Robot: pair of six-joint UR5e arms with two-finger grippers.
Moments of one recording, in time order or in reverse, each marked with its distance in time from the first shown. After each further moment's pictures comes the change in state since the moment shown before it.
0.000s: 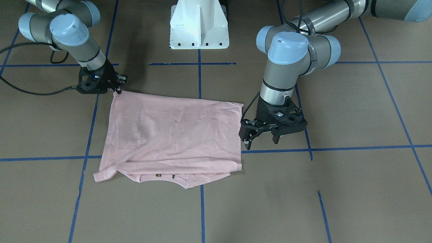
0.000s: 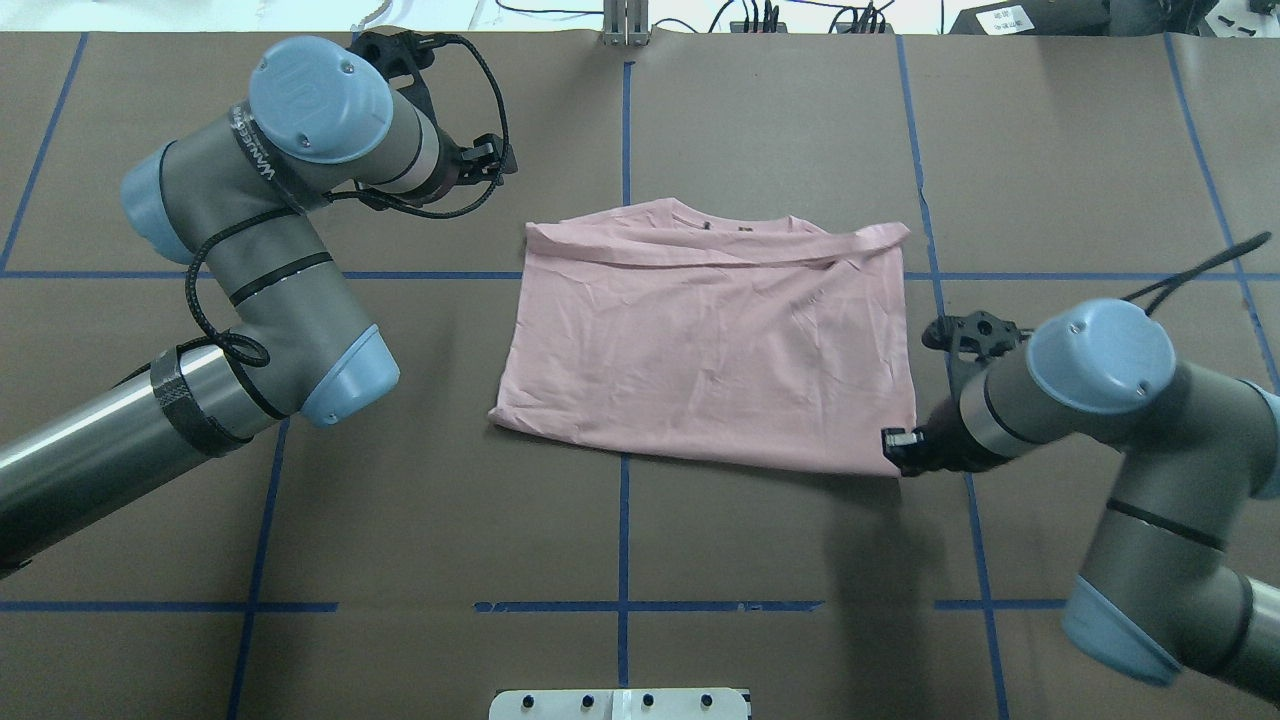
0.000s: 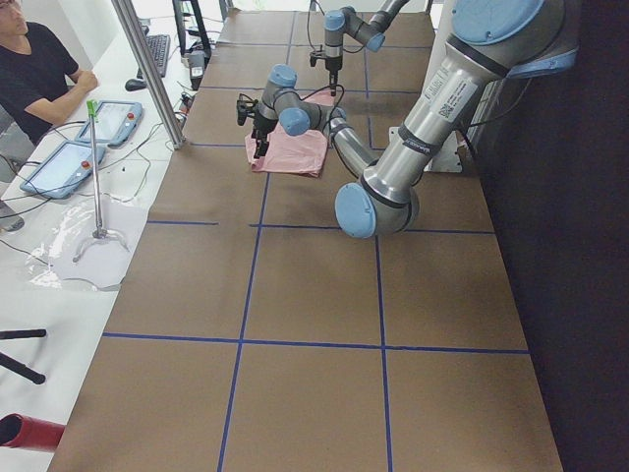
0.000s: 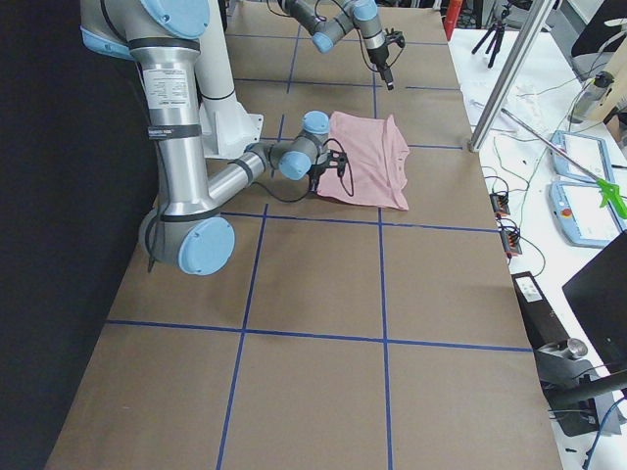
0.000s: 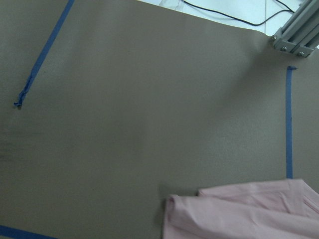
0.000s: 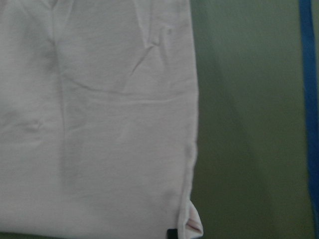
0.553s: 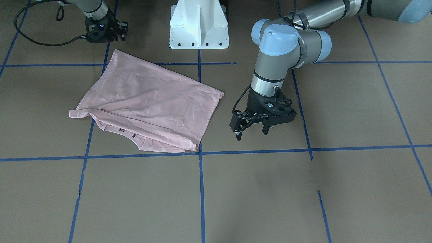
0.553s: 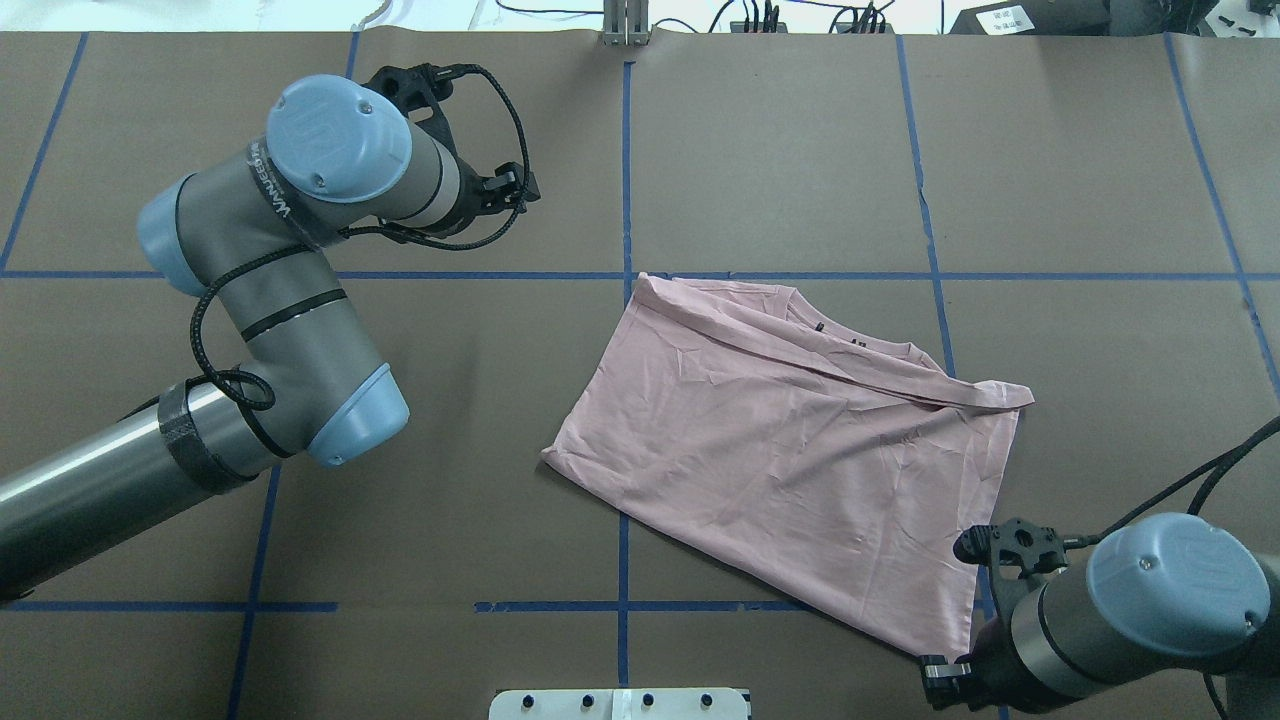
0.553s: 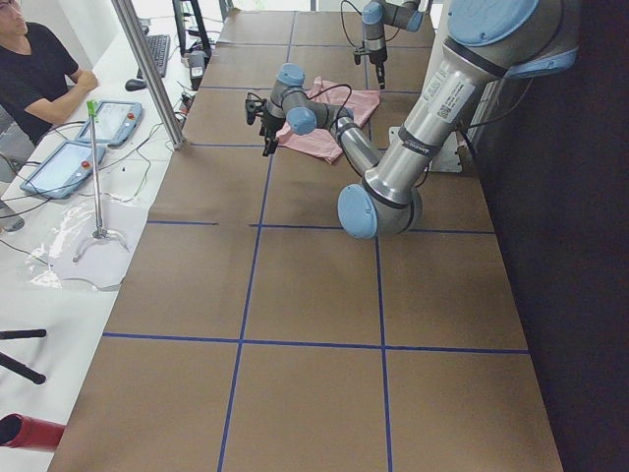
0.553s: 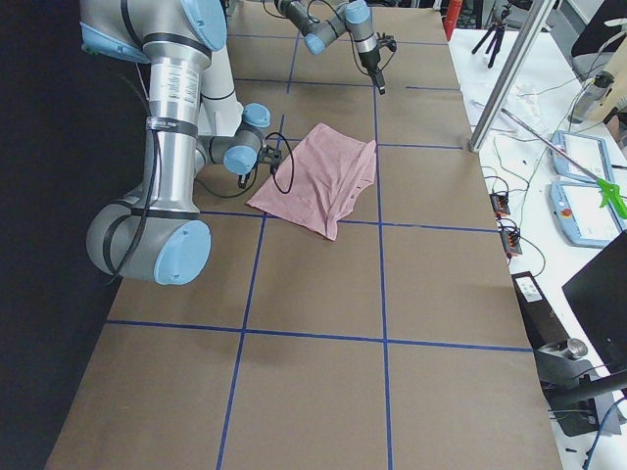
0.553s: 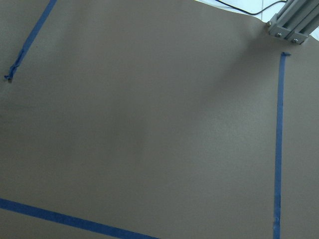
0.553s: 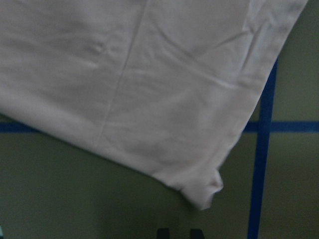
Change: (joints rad) left arm 0.053 0.012 -0.053 0.003 0.002 -0.068; right arm -0.329 -0.178 0.222 0.008 -0.015 0.250
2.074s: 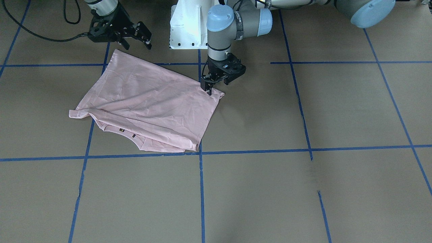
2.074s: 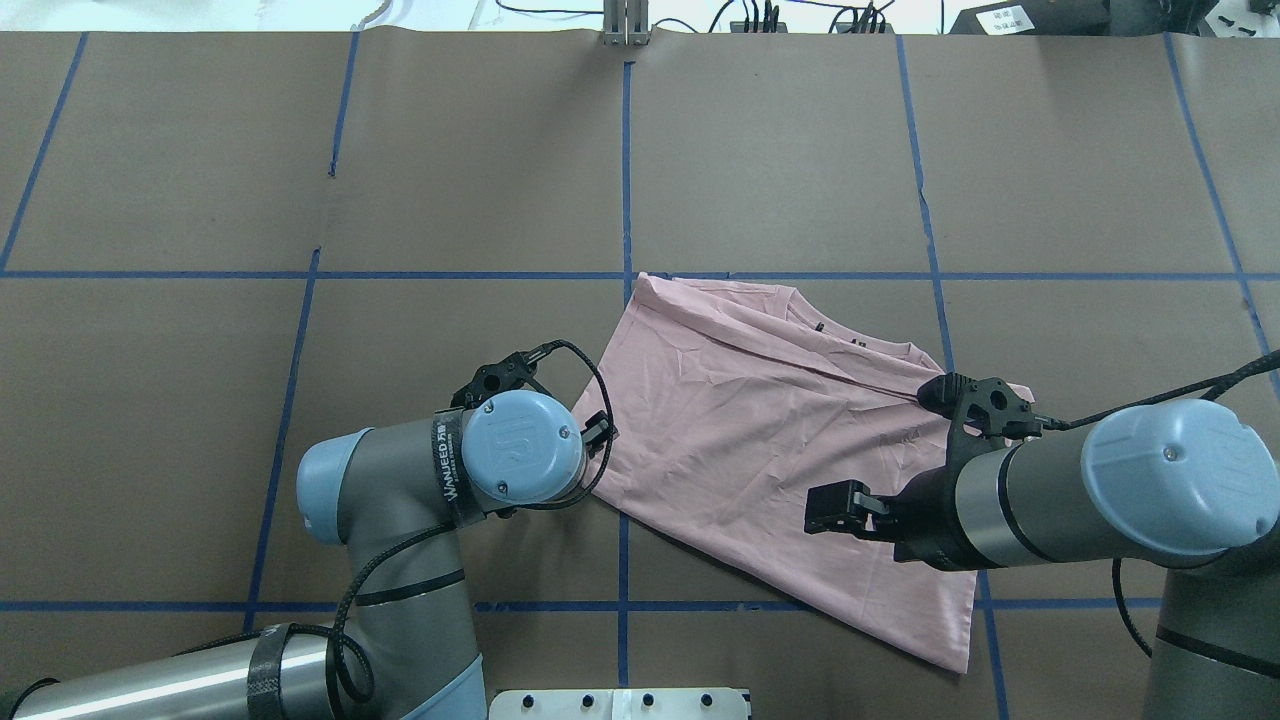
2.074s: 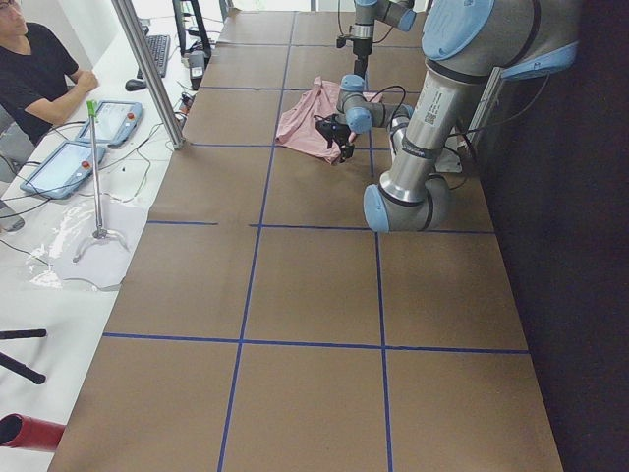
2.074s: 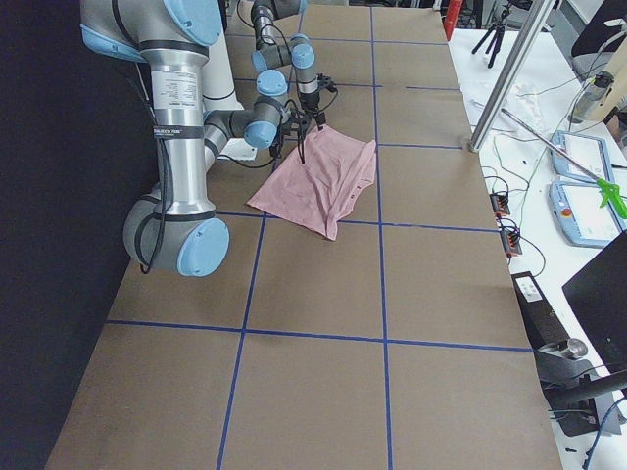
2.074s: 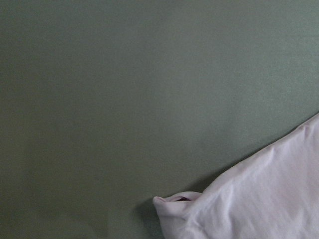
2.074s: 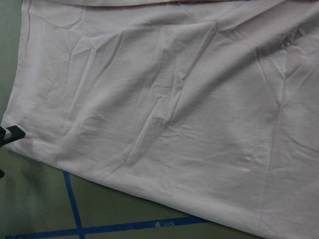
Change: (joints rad) left arm 0.371 0.002 -0.050 0.214 0.097 -0.571; right arm 0.196 0.221 0.007 0.004 -0.109 0.139
